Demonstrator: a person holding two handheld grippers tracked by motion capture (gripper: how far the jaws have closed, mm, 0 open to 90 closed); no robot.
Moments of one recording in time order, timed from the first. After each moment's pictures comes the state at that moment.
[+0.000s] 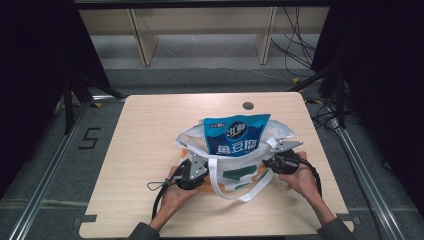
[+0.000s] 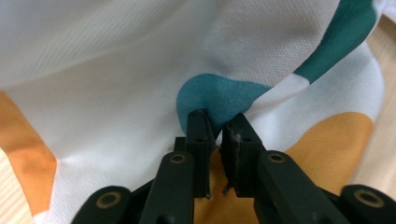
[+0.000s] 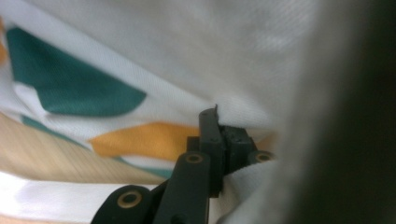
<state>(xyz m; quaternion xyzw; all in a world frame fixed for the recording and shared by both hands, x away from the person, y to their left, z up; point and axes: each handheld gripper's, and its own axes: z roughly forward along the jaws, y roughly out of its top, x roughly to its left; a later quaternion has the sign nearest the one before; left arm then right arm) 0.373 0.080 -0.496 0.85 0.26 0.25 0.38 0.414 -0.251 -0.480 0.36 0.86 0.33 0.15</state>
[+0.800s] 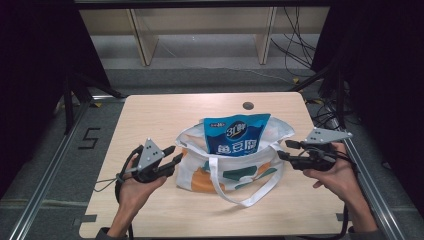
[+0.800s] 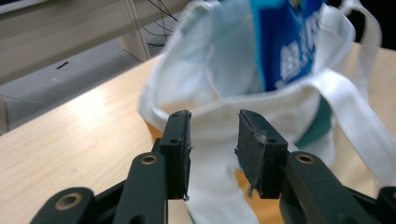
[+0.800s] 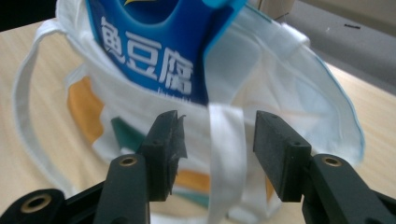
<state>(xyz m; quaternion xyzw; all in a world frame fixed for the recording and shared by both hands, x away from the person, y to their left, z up) 0.342 0.154 -0.384 0.77 0.33 0.27 0.47 0.369 -0.287 -0.370 0.31 0.82 0.43 0.20</state>
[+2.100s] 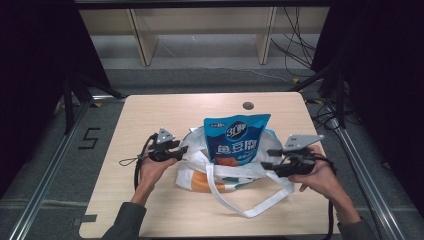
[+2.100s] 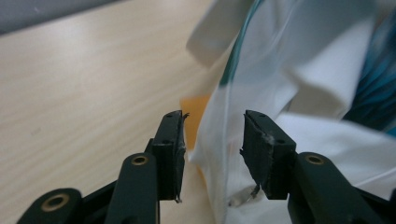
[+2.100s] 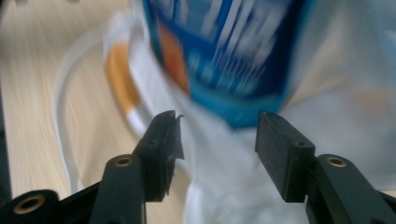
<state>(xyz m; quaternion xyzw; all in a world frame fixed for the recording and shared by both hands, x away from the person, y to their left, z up) 0.433 0.153 -0.460 0.78 0.41 0.20 0.43 0.383 -0.260 -0.399 0.26 0.86 0.43 0.13</state>
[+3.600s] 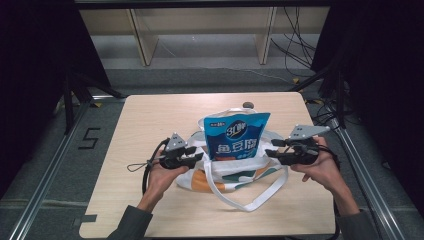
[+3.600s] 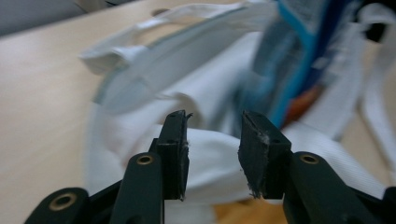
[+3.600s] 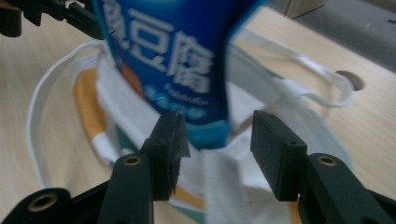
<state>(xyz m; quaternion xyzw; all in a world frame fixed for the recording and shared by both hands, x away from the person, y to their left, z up) 0.402 0.114 -0.446 0.79 0.36 0.15 0.47 0.402 -0.268 -0.394 0.27 0.85 0.43 0.16</state>
